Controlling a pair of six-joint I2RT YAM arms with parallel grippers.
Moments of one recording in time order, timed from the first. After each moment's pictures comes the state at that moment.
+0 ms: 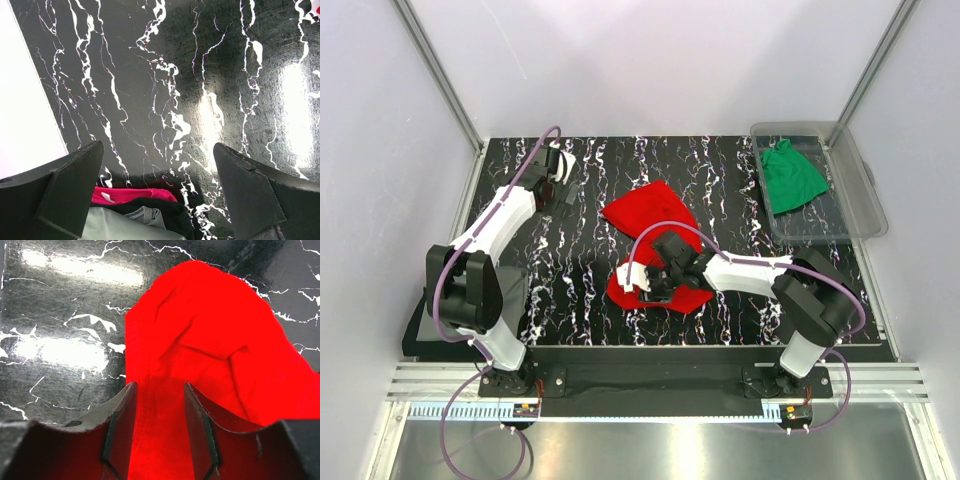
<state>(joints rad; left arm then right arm) -0.20 1.66 1.36 -0.68 -0.26 0.24 0.85 1.70 0.91 -0.13 -0.46 -0.80</state>
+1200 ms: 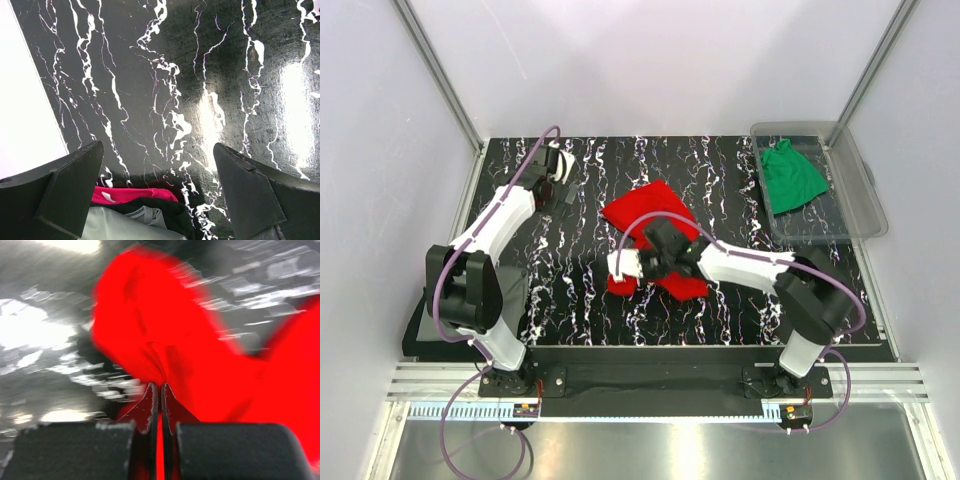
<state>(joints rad) -0.20 1.66 1.37 -0.68 -0.26 0.24 0.86 1.73 1.02 -0.20 -0.27 -0.91</state>
